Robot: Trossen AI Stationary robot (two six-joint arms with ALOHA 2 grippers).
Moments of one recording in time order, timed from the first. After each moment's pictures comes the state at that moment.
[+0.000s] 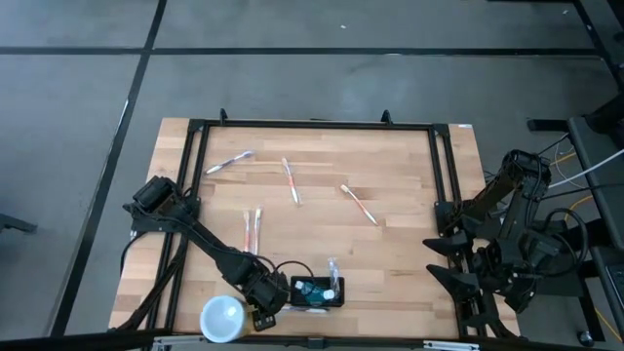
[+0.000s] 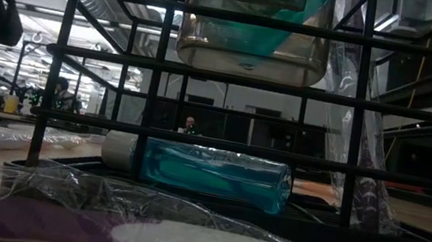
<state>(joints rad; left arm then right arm) -0.63 1.87 1.26 -0.58 0.20 -1.05 1.18 1.39 1.14 1.28 1.21 -0.59</state>
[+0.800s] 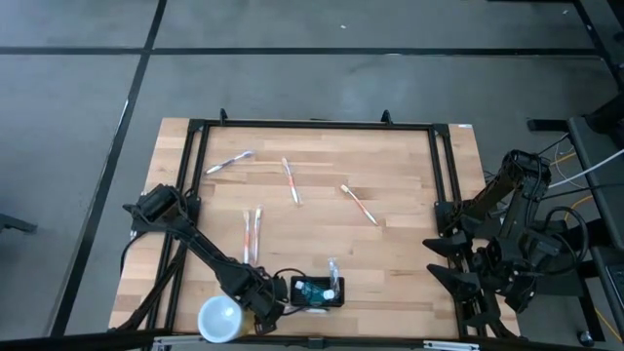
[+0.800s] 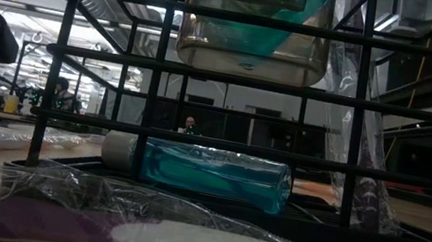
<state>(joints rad) -0.69 1.94 1.26 -0.54 0.01 -1.05 1.18 1.39 1.14 1.28 1.21 -0.55</state>
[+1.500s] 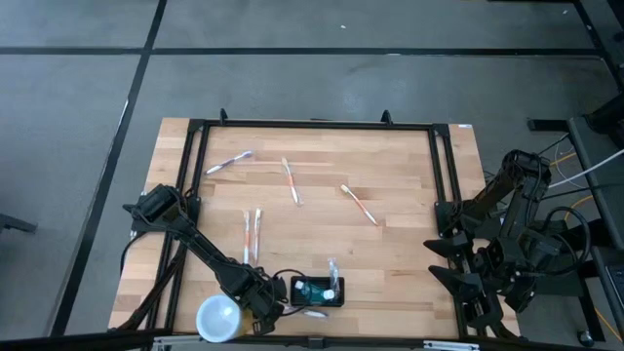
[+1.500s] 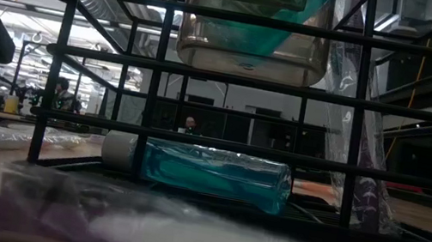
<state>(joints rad) -0.70 1.94 1.26 -0.55 0.03 -1.04 1.18 1.39 1.14 1.28 1.19 -0.54</state>
